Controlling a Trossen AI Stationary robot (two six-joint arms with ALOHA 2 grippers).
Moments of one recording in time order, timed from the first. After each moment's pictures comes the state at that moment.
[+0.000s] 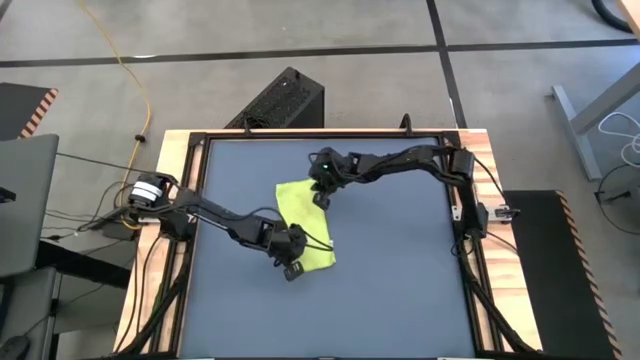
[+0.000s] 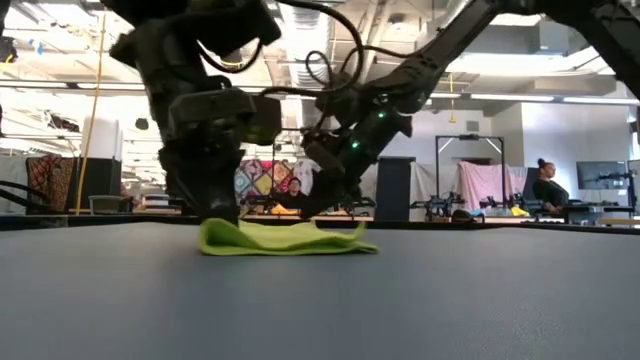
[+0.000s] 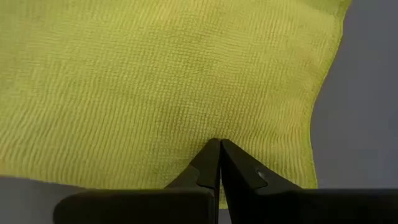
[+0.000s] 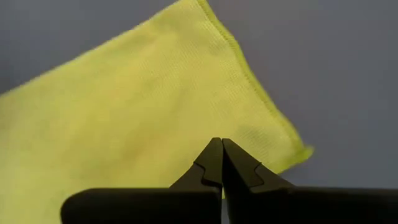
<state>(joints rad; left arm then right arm) -0.22 1.74 0.92 -0.24 -0.10 -0.70 -0.31 2.03 1.31 -0.07 -0.14 0.03</state>
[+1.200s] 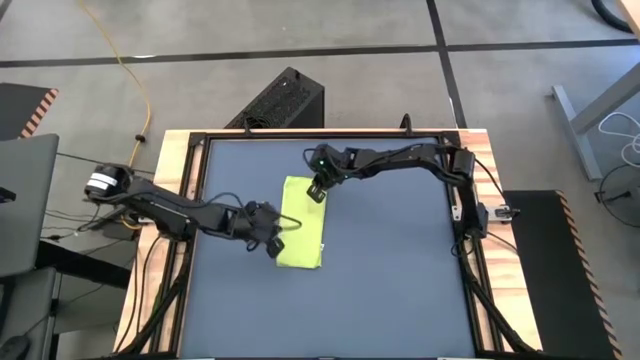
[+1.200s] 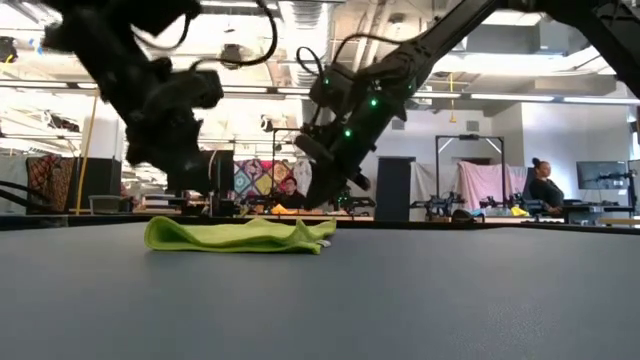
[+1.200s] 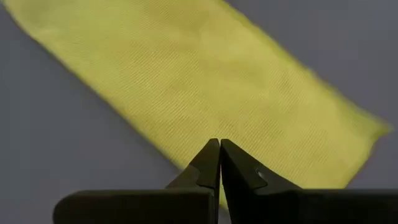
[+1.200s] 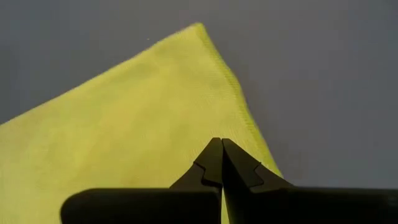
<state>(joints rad) -0.16 1.34 0.58 -0.08 -0.34 -0.75 -0.32 2.02 1.38 -0.21 -0.04 0.25</state>
